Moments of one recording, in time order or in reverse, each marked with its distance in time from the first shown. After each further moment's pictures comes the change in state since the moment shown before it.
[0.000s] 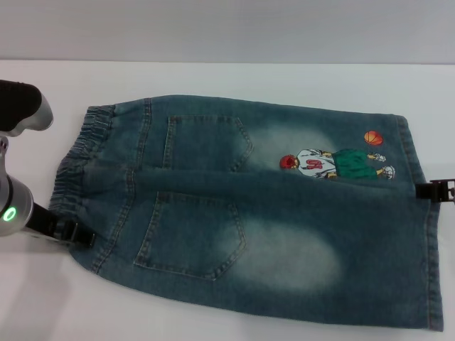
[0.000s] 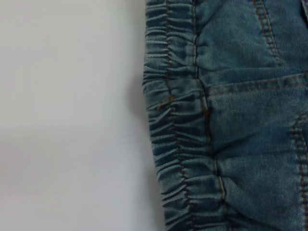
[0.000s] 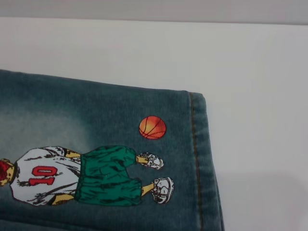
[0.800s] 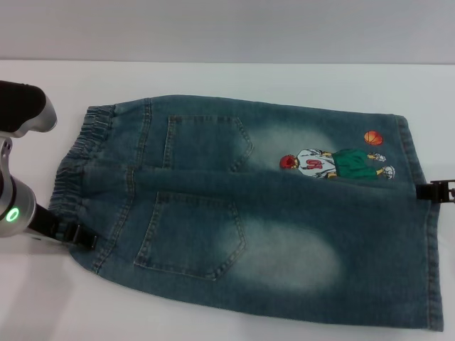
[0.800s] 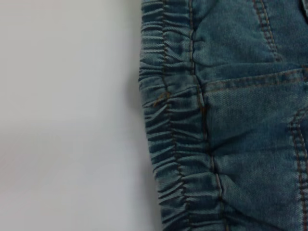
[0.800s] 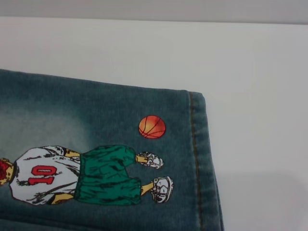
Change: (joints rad) left arm -0.012 -0.001 0.002 0.017 -0.001 -0.006 0.000; right arm -0.002 0.000 0.000 0.000 0.000 0.000 0.000
